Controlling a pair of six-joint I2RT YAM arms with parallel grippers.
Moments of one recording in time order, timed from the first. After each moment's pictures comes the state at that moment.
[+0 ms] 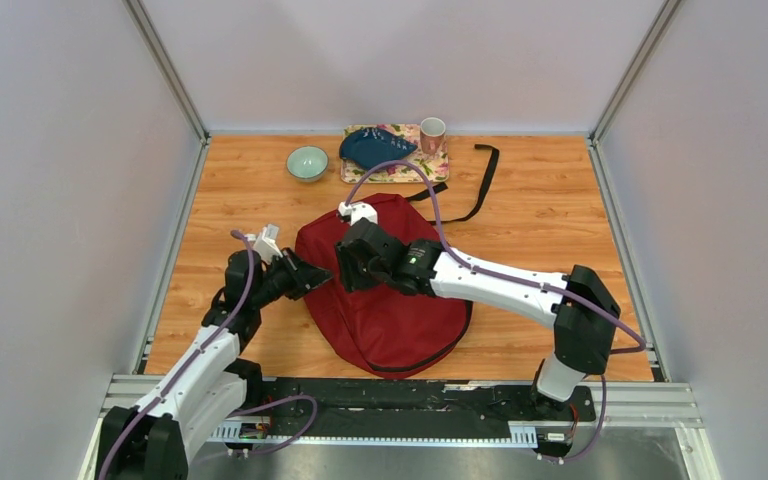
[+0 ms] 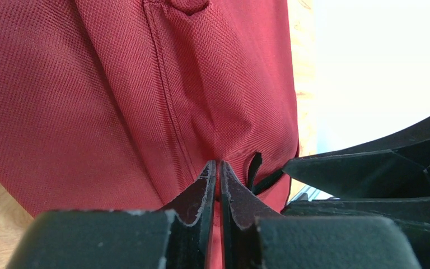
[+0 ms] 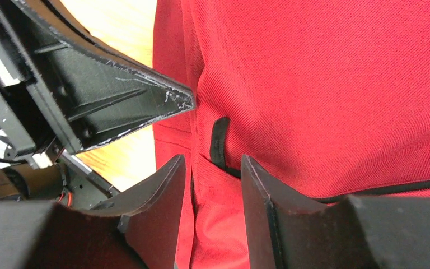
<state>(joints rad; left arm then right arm) -0.22 0.81 0.29 0.12 0.49 -0.86 1.10 1.67 1.36 -0.45 0.18 0.59</state>
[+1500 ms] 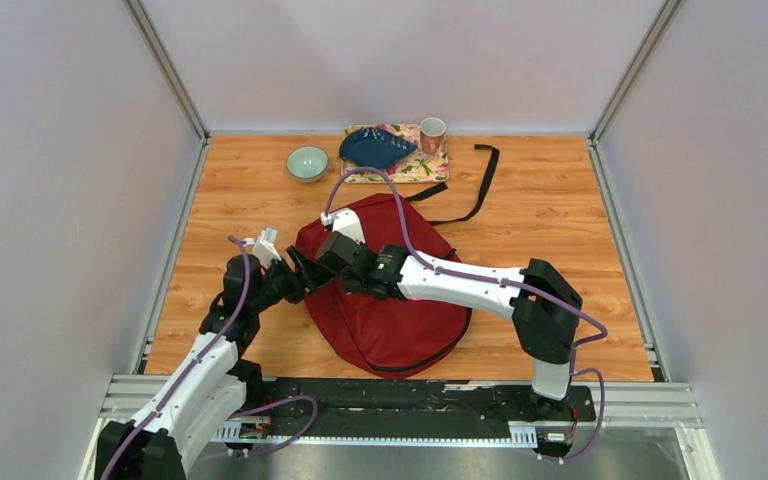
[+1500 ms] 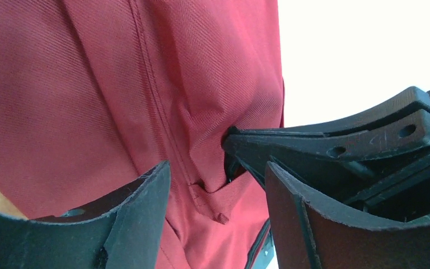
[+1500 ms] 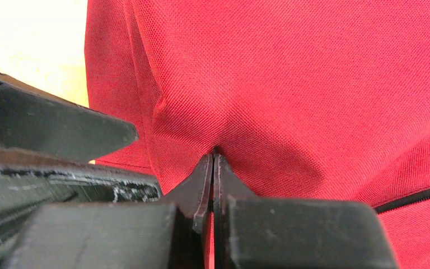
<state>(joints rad) -0.22 0.73 0.28 0.05 0.48 -0.89 1.15 1.86 1.49 -0.53 0.44 0.55</state>
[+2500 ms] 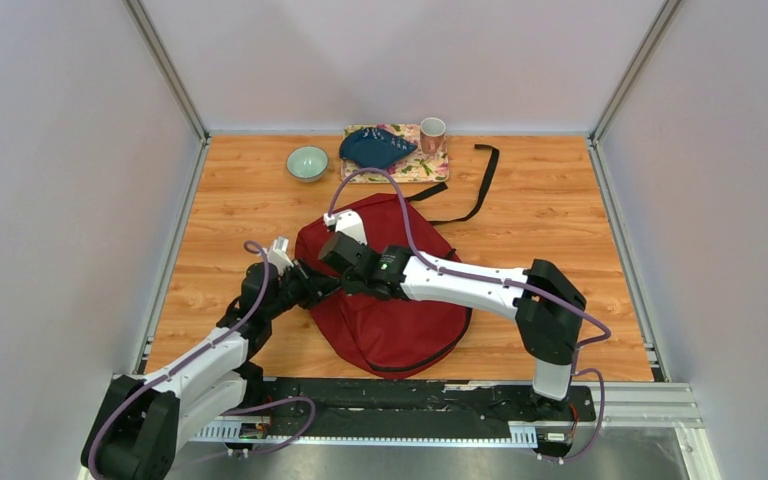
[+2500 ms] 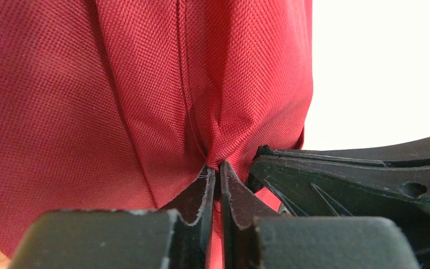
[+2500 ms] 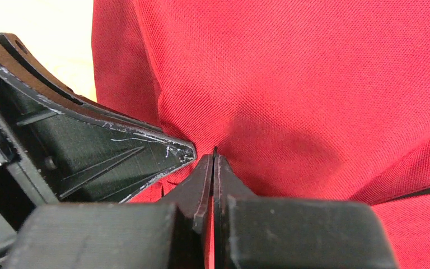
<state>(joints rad) -0.36 0.90 0.17 0.34 0.35 -1.05 1.15 1.84 1.47 -0.52 0.40 0.57</state>
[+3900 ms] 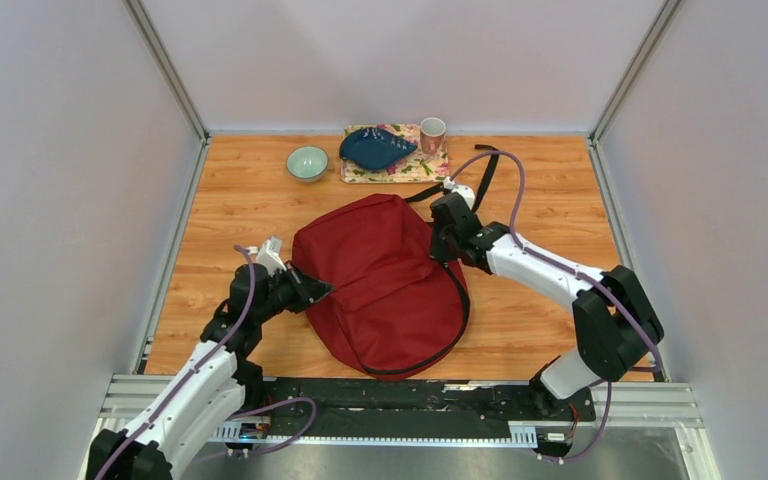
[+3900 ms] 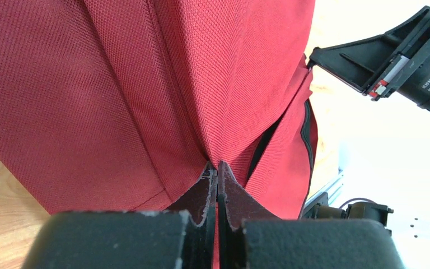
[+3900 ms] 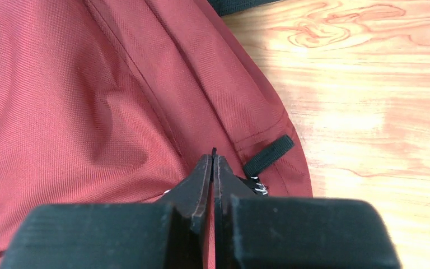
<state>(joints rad) -0.31 0.65 0.24 -0.03 0.33 -0.86 0.64 1.55 1.04 -0.35 0.23 0.61</state>
